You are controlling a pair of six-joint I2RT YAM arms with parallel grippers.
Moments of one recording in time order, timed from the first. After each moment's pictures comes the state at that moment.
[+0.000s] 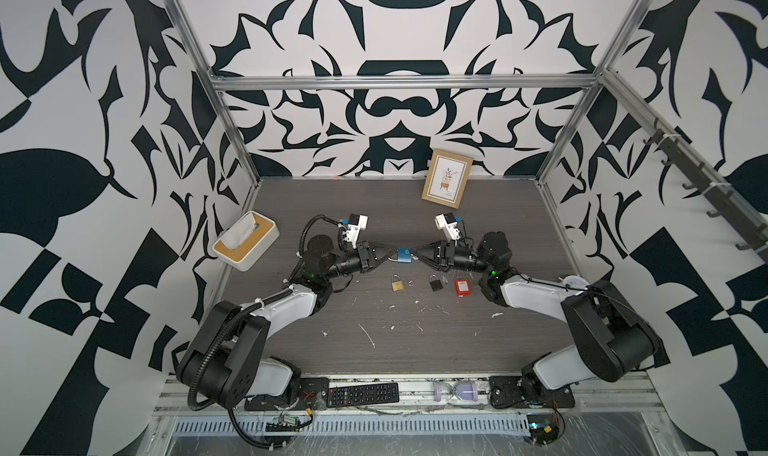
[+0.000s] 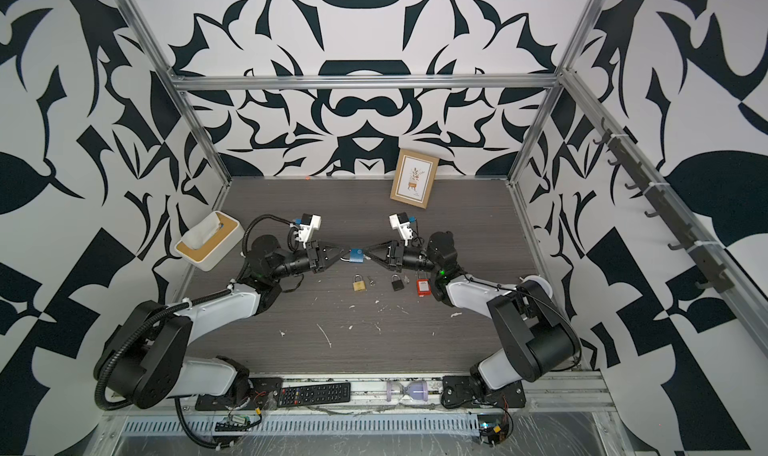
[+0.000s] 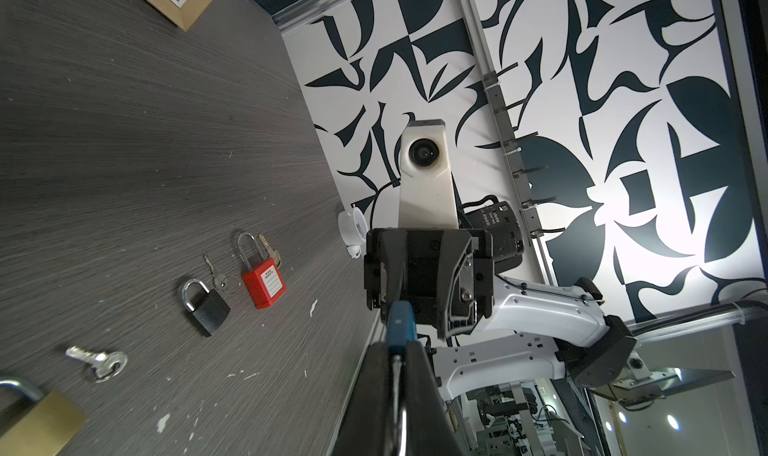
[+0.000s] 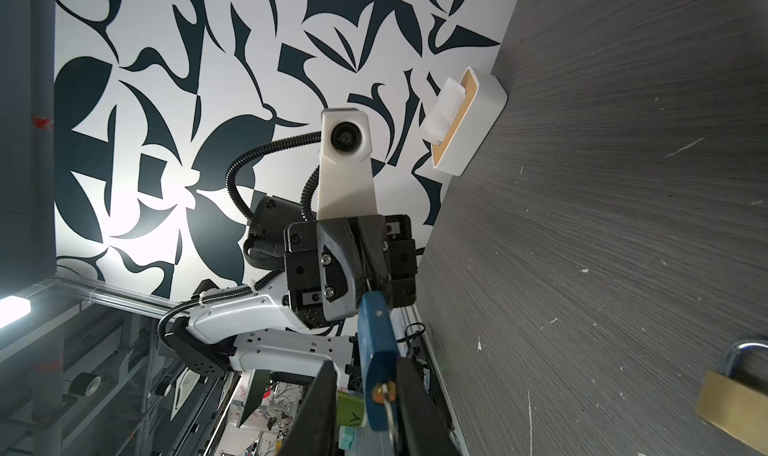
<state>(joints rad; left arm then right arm) -0.46 1.39 0.55 0.86 0.85 -1.18 0.45 1.50 0.60 0.98 -0.98 1.29</state>
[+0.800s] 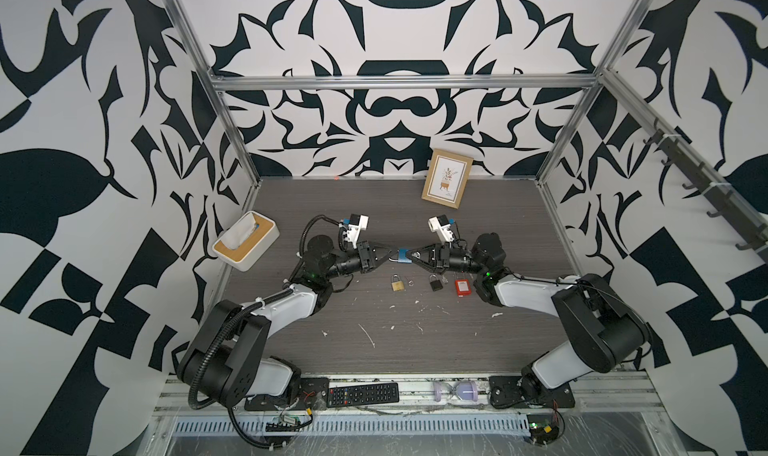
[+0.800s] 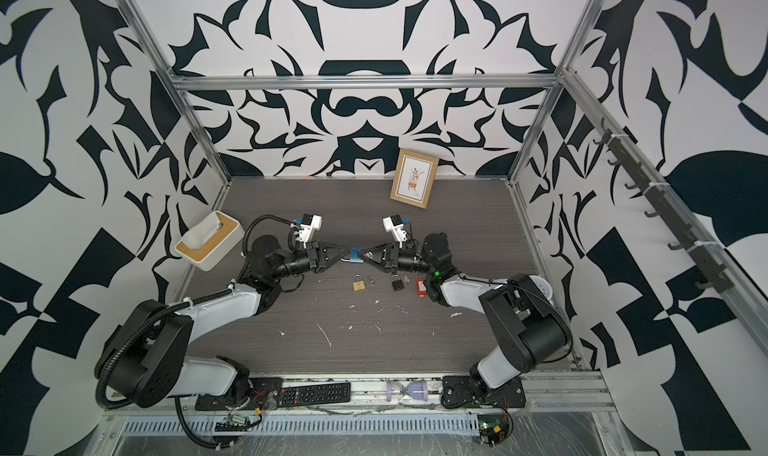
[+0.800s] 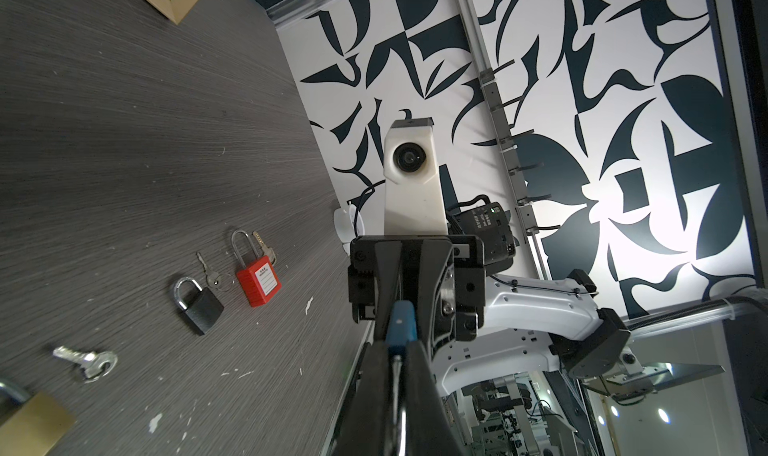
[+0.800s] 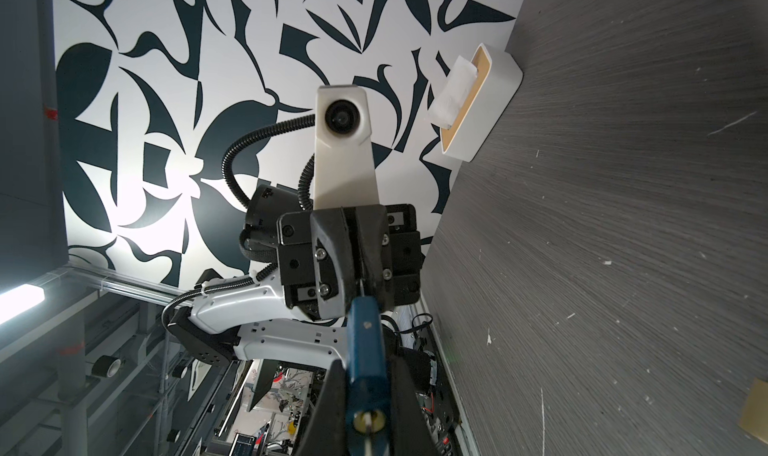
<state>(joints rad) -0.46 1.39 0.55 0.87 0.86 -1.19 0.48 1.55 0.61 1.04 -0.99 1.30</state>
